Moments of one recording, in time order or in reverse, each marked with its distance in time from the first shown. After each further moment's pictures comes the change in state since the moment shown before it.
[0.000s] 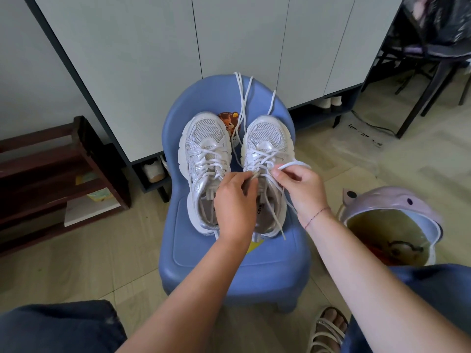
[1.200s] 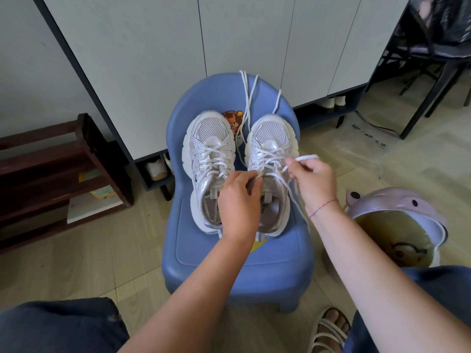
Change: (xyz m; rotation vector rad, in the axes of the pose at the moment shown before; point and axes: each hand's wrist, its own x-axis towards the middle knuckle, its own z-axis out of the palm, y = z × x) left_hand -0.001 -0.001 -0.002 -0.008 -0.007 0.007; right_hand 0.013 -0.006 -0.002 -0.091 0.153 0.010
